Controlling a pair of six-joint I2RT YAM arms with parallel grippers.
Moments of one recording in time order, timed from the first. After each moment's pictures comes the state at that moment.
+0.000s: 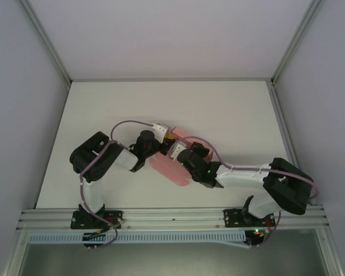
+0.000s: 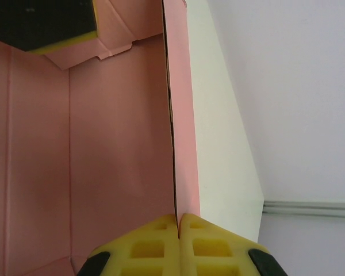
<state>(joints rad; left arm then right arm) -0.70 1.91 0.66 0.90 0.12 -0.17 1.05 1.43 0.60 0.09 0.85 -0.58</state>
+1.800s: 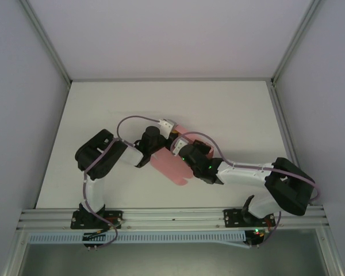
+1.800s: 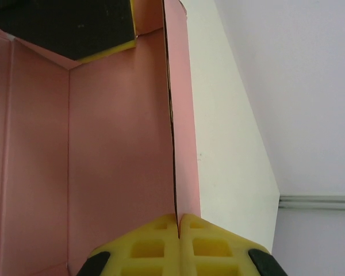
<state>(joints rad) -0.72 1.97 0.77 0.89 0.07 -0.11 1.00 1.42 0.64 0.03 0.79 -0.52</state>
